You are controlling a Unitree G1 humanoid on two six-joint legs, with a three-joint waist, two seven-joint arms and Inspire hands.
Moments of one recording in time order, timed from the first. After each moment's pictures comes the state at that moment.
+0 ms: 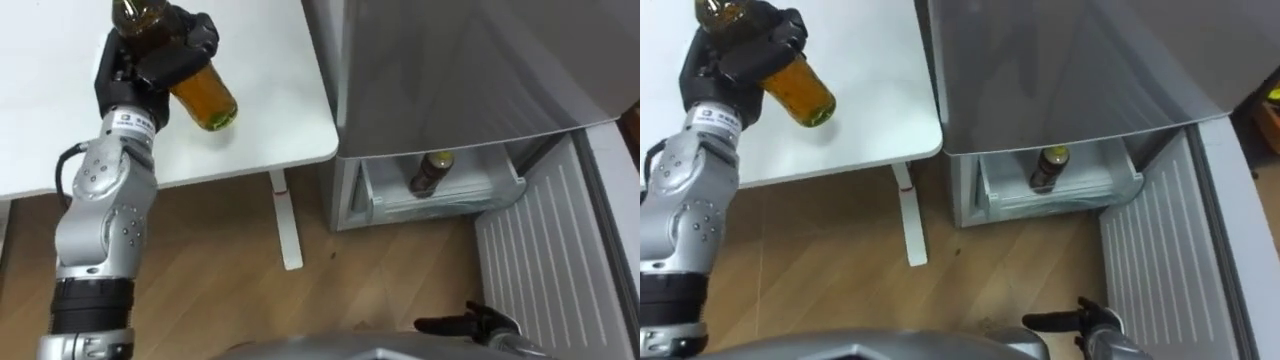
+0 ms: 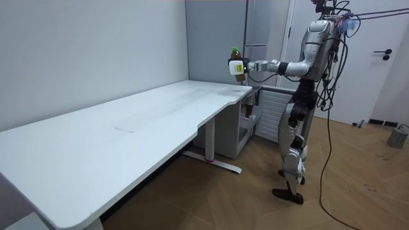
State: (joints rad) left arm -0.04 0.22 0.09 -0.06 -0.50 0.18 0.07; right arm 0.05 -0.22 -0.05 1.20 0.18 0.05 0.05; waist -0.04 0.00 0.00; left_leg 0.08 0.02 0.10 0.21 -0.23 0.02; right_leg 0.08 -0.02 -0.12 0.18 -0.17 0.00
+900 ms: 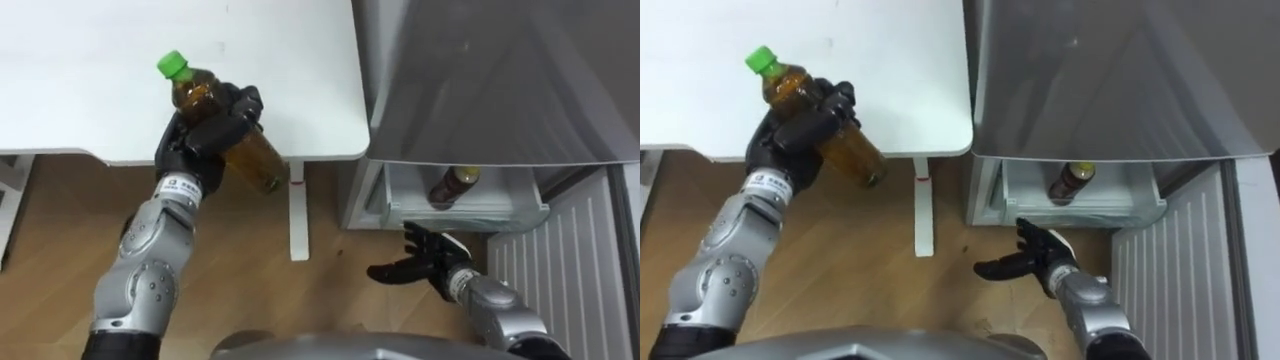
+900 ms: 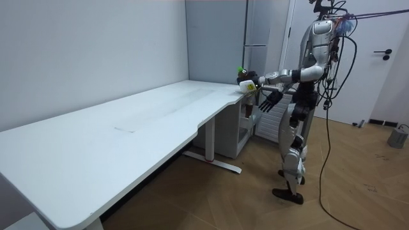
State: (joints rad) left arm 0.17 0.17 -0.02 -0.01 -0.71 0.18 0.04; right arm 0.06 -0.19 0.15 0.76 0.12 0.07 0.21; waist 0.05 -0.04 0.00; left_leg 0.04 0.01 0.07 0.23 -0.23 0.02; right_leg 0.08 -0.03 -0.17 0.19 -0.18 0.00
